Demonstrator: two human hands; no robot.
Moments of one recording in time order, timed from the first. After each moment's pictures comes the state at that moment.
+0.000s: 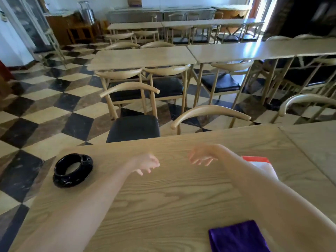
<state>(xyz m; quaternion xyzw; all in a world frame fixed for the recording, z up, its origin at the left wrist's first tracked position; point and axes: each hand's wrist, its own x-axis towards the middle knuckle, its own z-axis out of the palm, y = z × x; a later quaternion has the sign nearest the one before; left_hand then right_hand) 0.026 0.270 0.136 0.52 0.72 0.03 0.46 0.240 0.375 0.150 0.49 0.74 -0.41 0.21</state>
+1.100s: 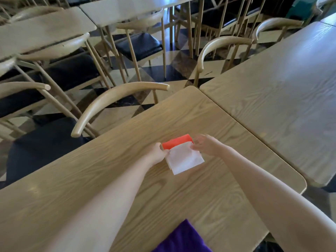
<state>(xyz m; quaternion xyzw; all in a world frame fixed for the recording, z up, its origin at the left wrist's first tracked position) 0.345 0.461 0.018 0.59 0.67 0.03 0.45 0.557 0.461 0.006 0.67 0.62 -0.40 -0.04</state>
